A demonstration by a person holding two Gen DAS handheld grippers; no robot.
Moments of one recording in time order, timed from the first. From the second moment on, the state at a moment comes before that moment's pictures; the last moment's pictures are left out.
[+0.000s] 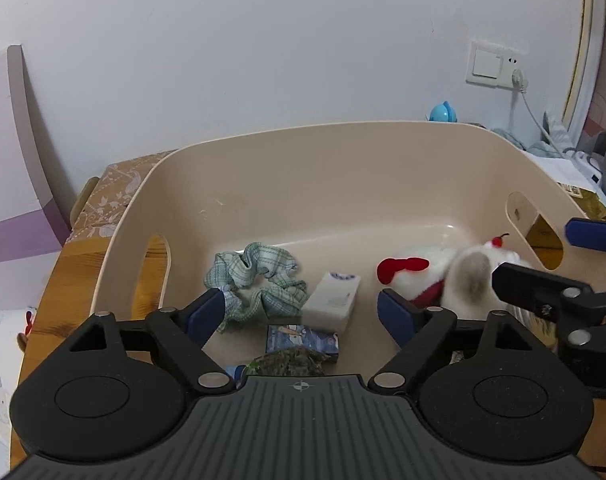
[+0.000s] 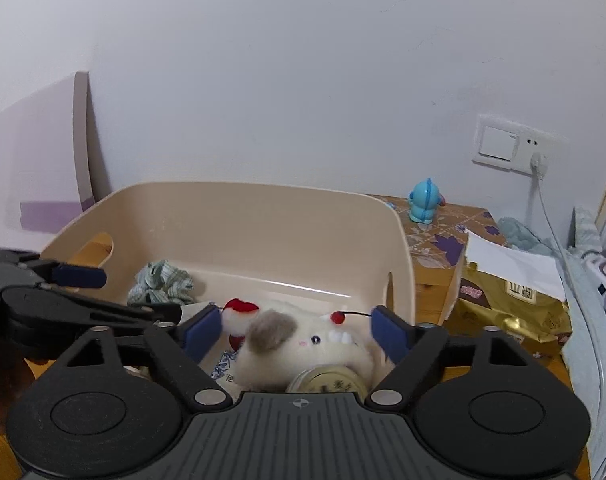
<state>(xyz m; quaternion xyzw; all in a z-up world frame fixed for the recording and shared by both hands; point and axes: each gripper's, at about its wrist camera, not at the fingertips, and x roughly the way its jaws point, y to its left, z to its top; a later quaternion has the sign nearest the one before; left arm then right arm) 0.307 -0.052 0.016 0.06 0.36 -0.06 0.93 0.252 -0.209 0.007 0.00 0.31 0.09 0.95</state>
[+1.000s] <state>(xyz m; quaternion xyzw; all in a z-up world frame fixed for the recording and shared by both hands) 0.192 -0.034 0.079 0.04 0.28 -0.03 0.96 0.159 -0.217 0.043 0.04 0.27 0.09 0.96</state>
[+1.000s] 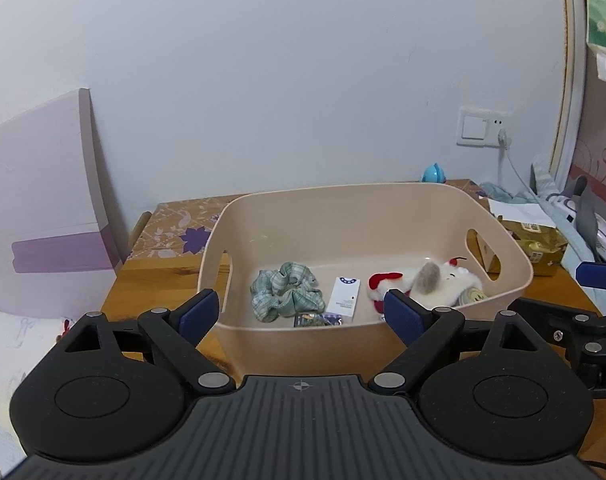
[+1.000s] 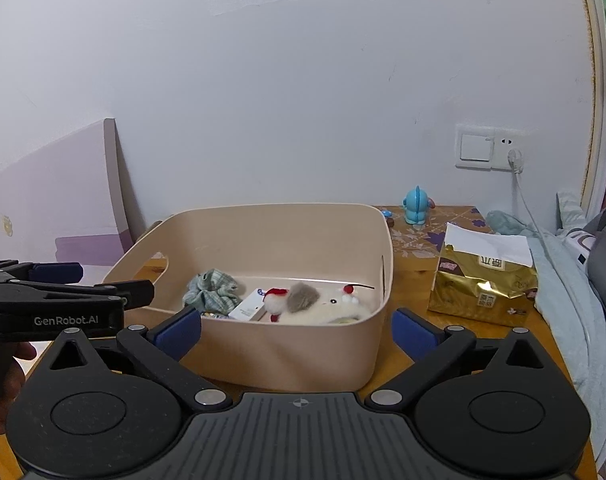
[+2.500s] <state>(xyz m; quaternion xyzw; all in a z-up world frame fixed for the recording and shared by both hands) 0.047 -0.017 0.093 0.02 0.26 -0.02 0.97 0.037 -0.222 0.052 0.05 0.29 0.07 0.95</state>
